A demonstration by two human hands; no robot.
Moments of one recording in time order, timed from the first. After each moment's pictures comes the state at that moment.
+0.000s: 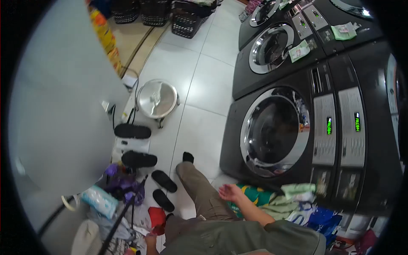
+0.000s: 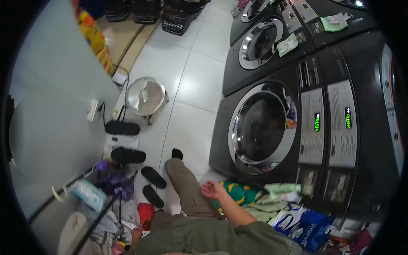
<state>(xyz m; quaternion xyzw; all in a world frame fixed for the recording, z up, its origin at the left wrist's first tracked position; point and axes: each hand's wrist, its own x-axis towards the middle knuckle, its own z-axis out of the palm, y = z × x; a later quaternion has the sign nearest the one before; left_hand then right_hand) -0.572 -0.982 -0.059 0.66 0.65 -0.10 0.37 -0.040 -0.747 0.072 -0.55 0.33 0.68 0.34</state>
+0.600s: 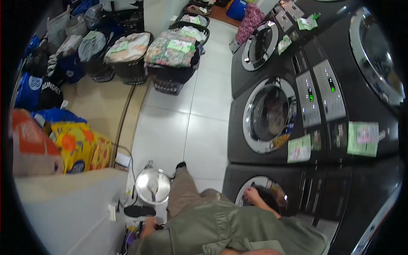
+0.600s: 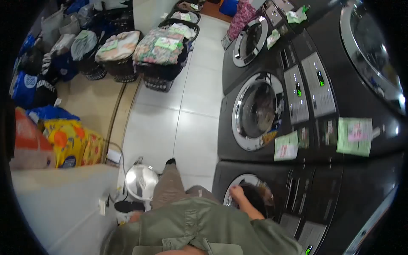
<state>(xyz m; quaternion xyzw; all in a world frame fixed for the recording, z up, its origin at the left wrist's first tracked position) -0.364 -0.289 -0.050 0.60 0.65 -0.20 0.42 0.230 -0.312 0.105 -0.84 -0.13 0.50 0.15</state>
